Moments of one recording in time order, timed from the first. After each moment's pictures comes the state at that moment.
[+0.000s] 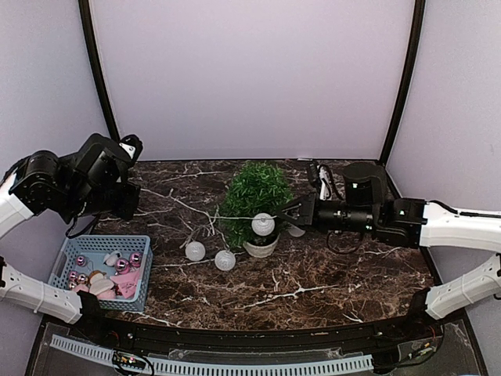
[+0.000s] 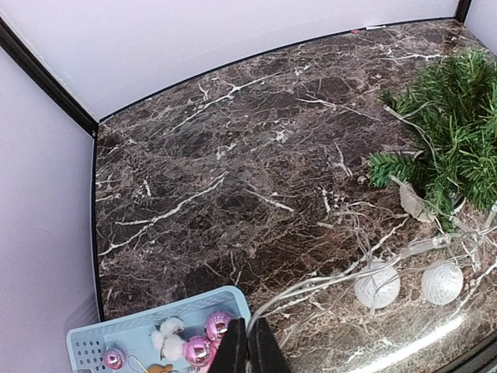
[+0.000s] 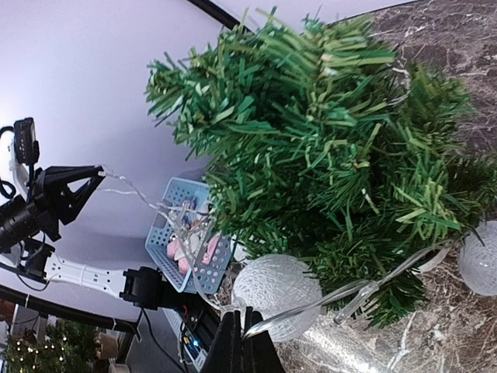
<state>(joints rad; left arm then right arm) -0.99 1.06 1.33 -1.19 -0.66 -0.44 0.99 1.17 0.86 -0.01 -0.10 0.87</state>
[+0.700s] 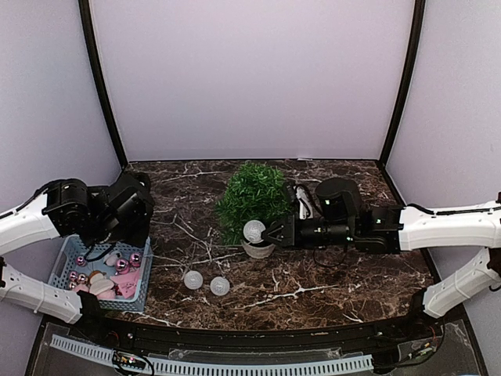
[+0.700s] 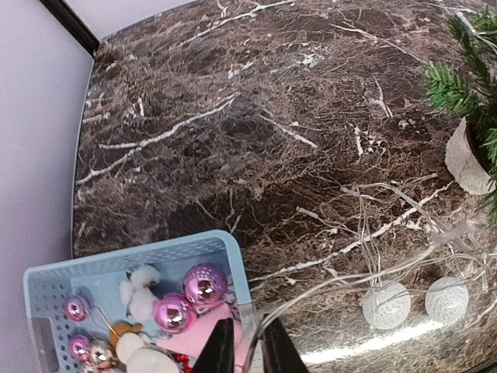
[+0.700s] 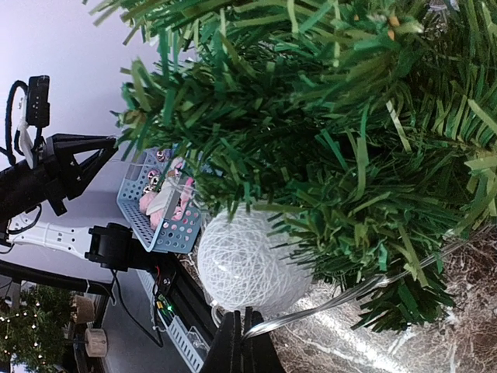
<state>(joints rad) -0.98 1.06 1.06 -1.15 -0.65 -0.67 1.06 1.32 0.86 -0.01 -0.13 0.83</state>
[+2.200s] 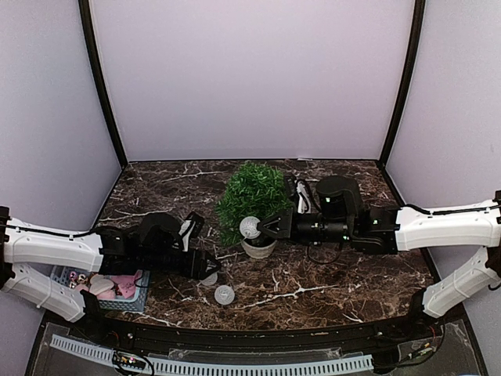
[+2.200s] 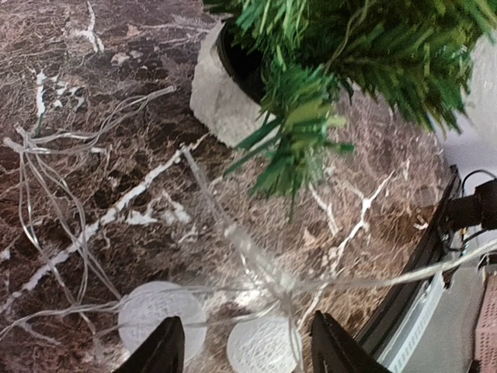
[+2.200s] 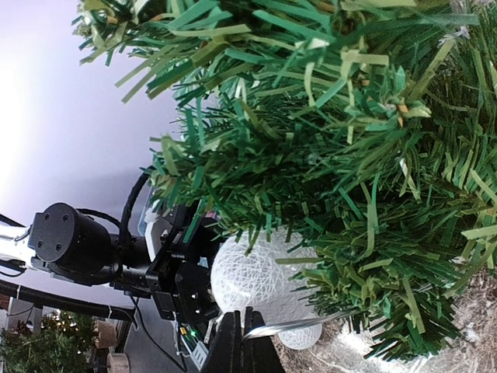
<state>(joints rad) -0.98 1.22 0.58 -0.09 0.03 -0.68 1.06 1.34 0.86 0.10 -0.10 0.91</state>
